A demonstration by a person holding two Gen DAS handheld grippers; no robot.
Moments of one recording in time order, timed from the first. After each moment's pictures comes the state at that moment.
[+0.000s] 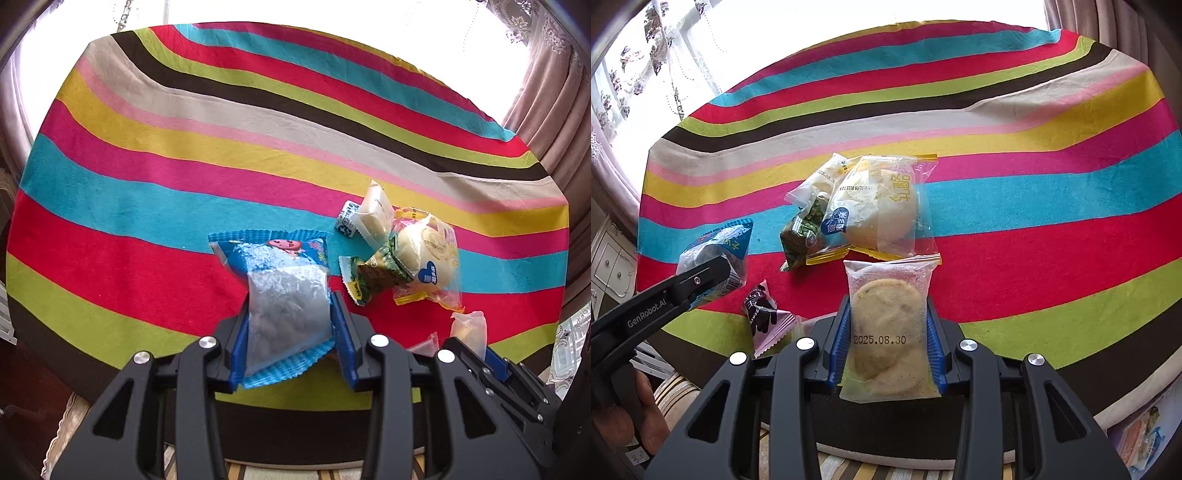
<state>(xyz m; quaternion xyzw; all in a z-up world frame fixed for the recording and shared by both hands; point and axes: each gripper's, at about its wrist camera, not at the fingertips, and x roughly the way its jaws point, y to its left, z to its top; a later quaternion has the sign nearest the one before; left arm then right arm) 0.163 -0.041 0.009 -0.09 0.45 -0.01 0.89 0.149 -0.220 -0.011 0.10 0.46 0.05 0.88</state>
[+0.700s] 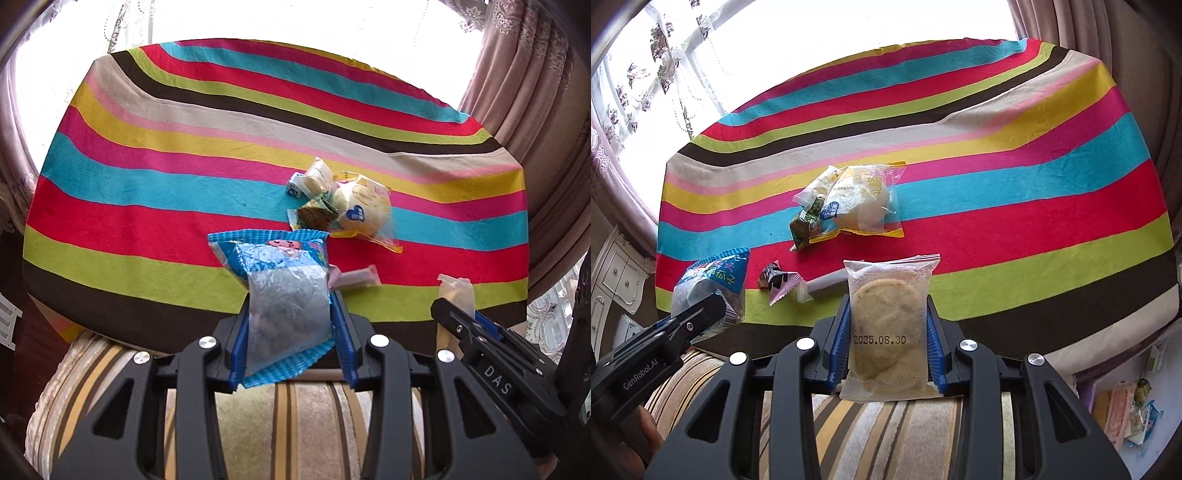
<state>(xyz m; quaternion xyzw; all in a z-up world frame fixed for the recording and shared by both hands) 0.080 -0.076 0.034 -0.08 0.44 -0.06 0.89 0.085 -0.251 0.017 0.12 0.43 0.04 0.89</state>
